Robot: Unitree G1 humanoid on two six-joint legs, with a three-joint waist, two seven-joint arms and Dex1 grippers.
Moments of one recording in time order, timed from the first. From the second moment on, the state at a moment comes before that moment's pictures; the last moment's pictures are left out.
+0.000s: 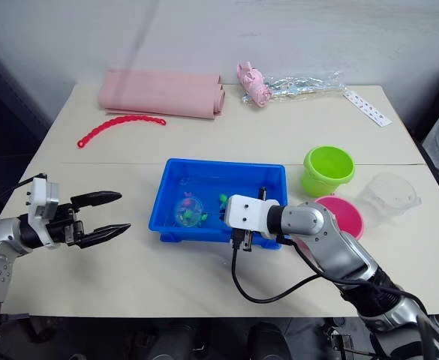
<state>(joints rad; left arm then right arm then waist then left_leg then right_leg) -0.15 0.79 0.33 -0.04 -0.56 0.29 -1.15 -0.50 -0.65 0.43 -0.35 0.02 0.37 0.85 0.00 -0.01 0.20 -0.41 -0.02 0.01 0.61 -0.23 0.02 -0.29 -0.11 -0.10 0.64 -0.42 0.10</state>
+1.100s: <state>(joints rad) -0.13 0.83 0.31 0.00 -0.51 0.24 -1.18 -0.68 -0.50 0.52 -0.24 -0.09 0.51 1.03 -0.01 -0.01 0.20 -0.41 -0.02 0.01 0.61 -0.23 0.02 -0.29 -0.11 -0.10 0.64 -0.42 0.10</state>
